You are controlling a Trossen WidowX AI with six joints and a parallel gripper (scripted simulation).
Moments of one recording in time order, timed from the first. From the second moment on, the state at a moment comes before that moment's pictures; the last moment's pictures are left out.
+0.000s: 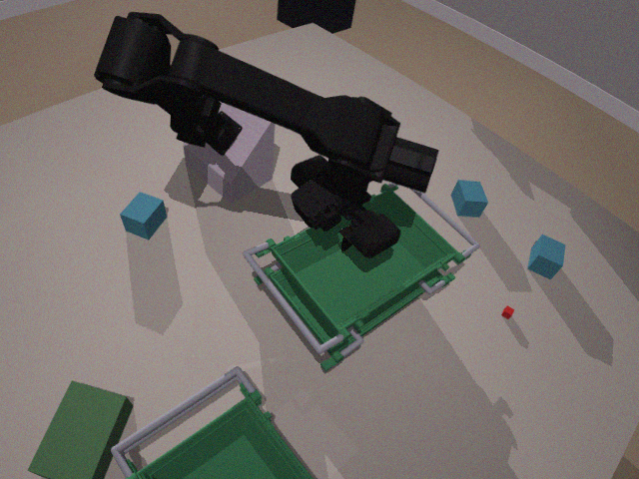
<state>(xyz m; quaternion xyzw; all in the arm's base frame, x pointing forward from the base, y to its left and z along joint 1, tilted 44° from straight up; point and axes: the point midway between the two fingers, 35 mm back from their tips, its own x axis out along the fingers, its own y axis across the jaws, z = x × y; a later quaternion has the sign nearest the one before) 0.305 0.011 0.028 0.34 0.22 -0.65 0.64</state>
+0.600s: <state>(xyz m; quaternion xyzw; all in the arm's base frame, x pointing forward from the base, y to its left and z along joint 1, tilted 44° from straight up) 0.305 0.011 0.027 0.34 0.22 -0.65 0.64</state>
